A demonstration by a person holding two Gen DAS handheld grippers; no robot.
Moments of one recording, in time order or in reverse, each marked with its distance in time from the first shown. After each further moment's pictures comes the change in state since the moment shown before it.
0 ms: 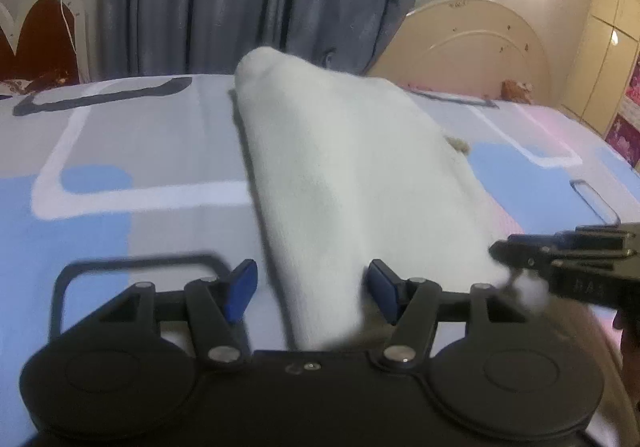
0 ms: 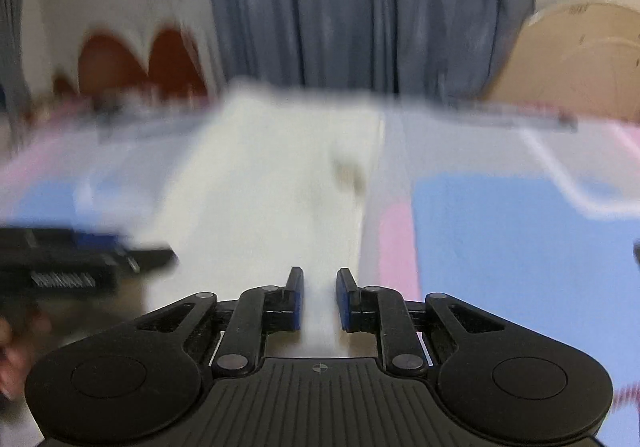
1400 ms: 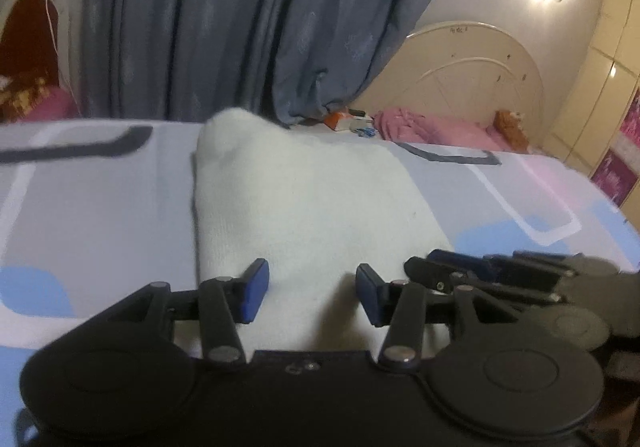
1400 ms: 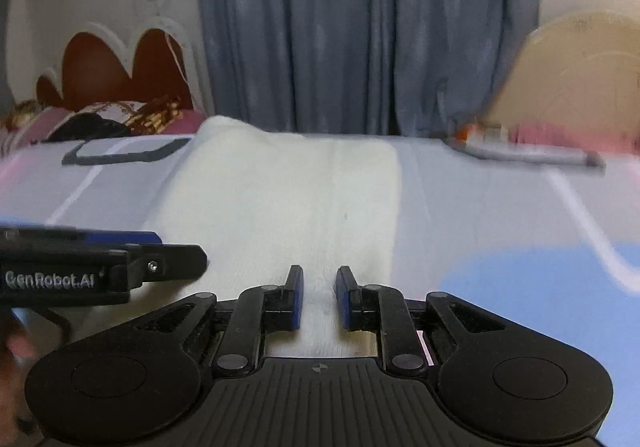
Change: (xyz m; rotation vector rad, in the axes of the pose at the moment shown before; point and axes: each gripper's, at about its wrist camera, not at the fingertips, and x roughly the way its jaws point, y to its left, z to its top) left arm 0.040 0.002 0.077 -0.056 -0.042 -0.051; right arm 0.065 0.018 0.075 -0.020 -0.064 -0.045
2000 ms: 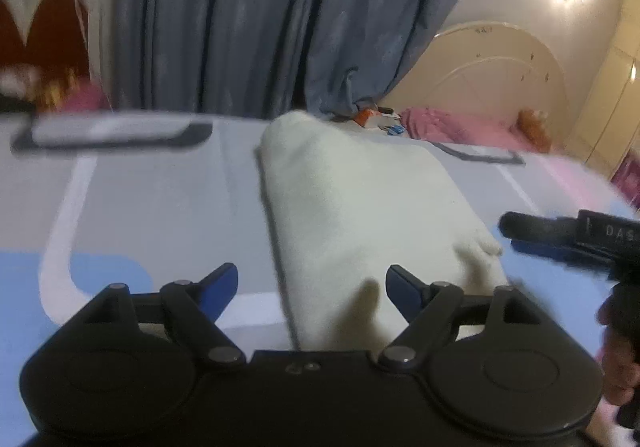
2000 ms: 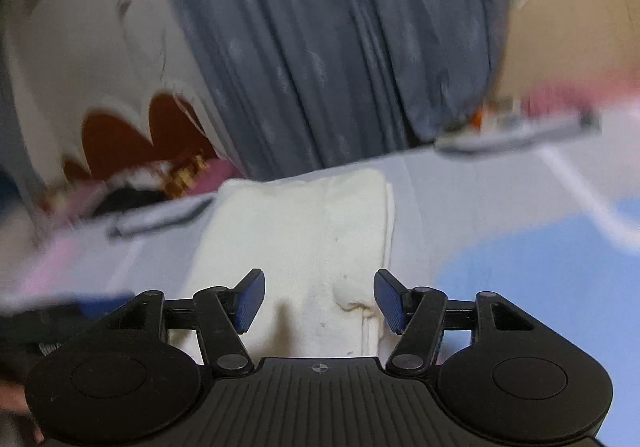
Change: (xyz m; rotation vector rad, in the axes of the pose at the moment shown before) left arm -0.025 0.042 0.004 -0.072 0.039 0.021; right arm -0.038 -0.079 0.009 0.436 -0.029 0.242
